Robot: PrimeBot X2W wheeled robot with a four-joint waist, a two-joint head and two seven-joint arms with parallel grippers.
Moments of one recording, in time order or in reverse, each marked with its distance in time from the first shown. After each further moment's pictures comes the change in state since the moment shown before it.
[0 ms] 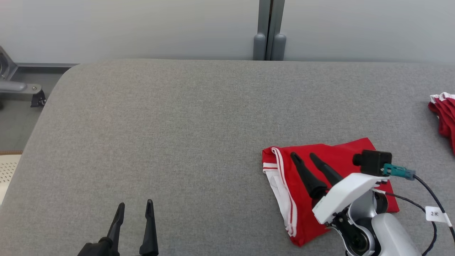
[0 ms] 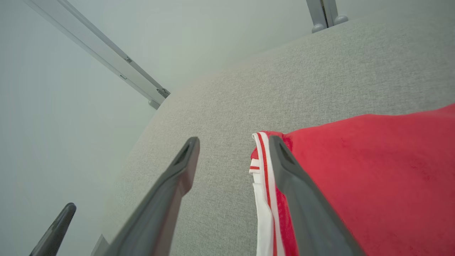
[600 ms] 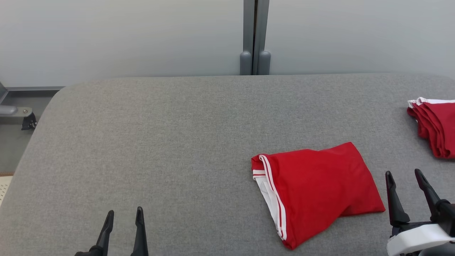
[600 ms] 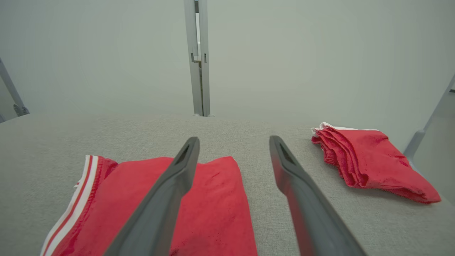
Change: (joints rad) left arm 0.049 0.000 0.052 -0.027 0.038 -0.009 0.000; right arm 0.238 -0.153 -0.248 -0.014 -0.458 0.000 -0.499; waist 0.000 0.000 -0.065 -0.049
